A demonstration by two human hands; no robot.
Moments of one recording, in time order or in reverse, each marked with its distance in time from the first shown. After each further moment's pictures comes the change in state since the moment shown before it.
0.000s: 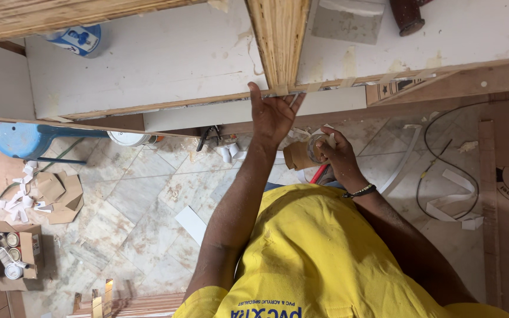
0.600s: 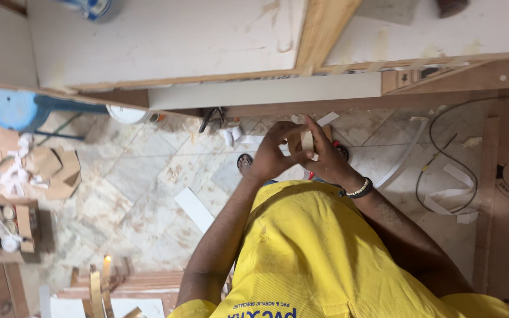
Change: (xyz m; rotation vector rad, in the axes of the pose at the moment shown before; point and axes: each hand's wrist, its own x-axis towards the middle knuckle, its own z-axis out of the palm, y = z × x) left_hand -0.139 0.042 0.000 1.668 -0.183 0.259; right_hand -0.038 -0.045 0.080 -0.370 -0.436 -0.155
